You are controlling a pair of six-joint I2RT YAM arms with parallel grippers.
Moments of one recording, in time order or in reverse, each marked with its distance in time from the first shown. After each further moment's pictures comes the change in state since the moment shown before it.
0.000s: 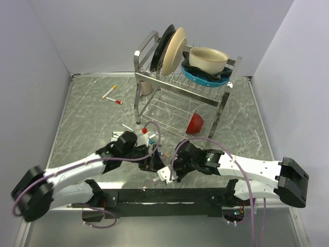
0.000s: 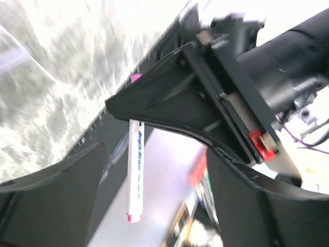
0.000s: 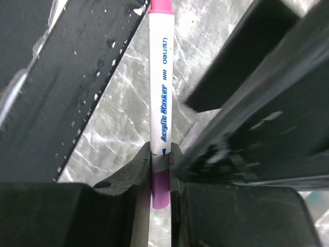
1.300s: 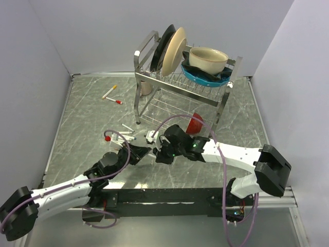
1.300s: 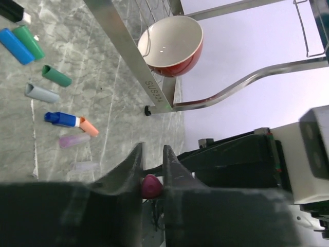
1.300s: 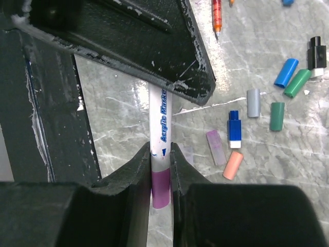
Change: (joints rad) left arm -0.065 -0.336 -0.401 0.457 -0.846 -0.369; right arm -0.100 0.249 0.209 0.136 0.097 0.802
